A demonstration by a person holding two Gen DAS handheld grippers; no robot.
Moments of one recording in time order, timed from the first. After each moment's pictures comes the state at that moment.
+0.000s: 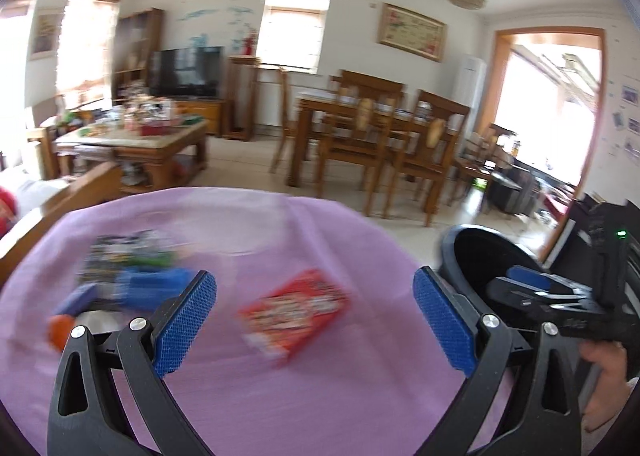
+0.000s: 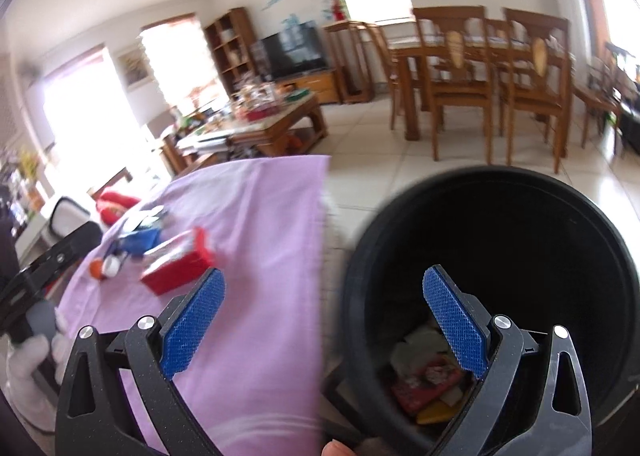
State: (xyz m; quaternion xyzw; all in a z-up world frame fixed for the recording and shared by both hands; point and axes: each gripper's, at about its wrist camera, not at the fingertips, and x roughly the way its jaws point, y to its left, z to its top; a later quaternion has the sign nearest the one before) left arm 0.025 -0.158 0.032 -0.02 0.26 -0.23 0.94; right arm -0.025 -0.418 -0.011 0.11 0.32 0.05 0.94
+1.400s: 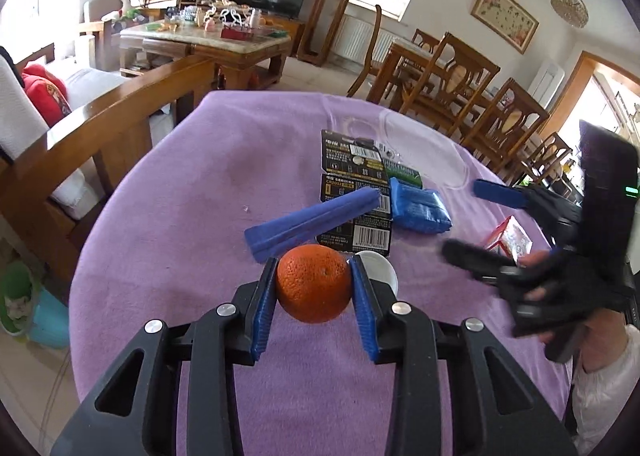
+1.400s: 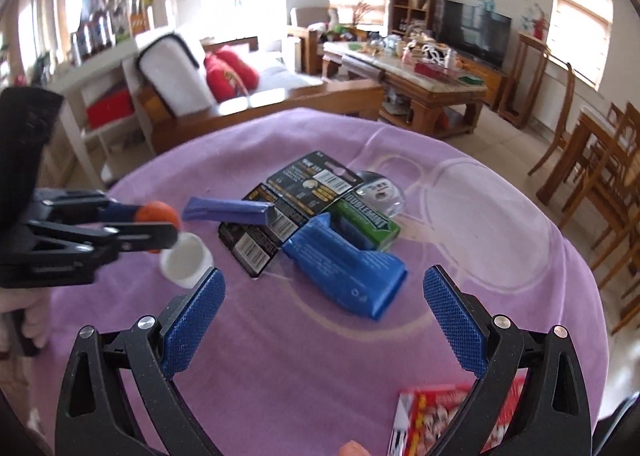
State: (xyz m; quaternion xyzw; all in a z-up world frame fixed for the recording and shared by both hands) left arm 0.070 0.041 -0.025 -0.09 0.41 -0.15 0.90; right arm 0.133 -0.124 -0.025 -0.15 0.39 0.26 0.87
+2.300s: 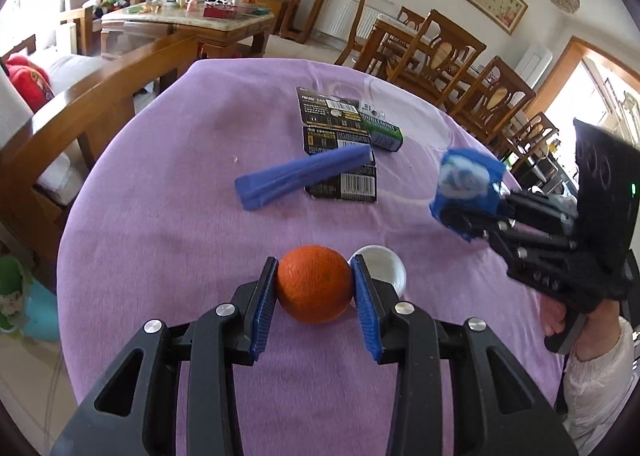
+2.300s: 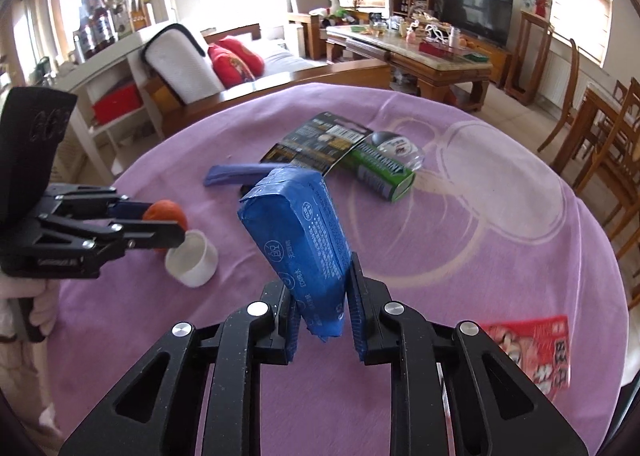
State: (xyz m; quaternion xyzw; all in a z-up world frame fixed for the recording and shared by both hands) left arm 0.058 0.048 -0.039 -0.09 0.44 -0.19 0.87; right arm 0.089 -0.133 -0.028 -0.11 0.42 0.28 0.86
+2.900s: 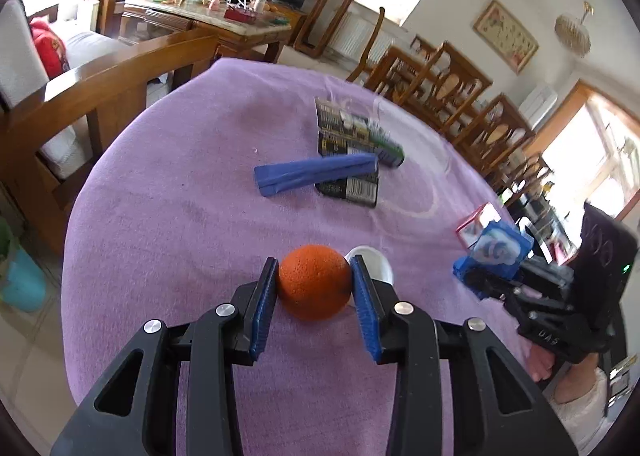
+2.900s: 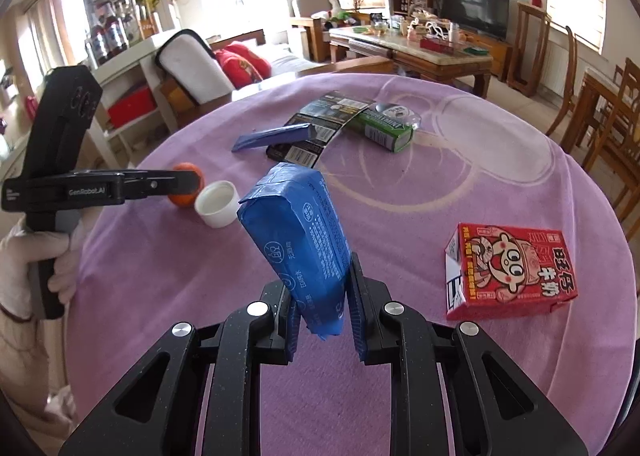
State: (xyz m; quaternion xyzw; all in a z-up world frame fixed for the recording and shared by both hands) left arm 0.042 0.064 -0.038 -0.17 0.42 -0.18 0.87; right arm 0.041 -0.155 -0.023 -0.07 0.41 0.28 0.86
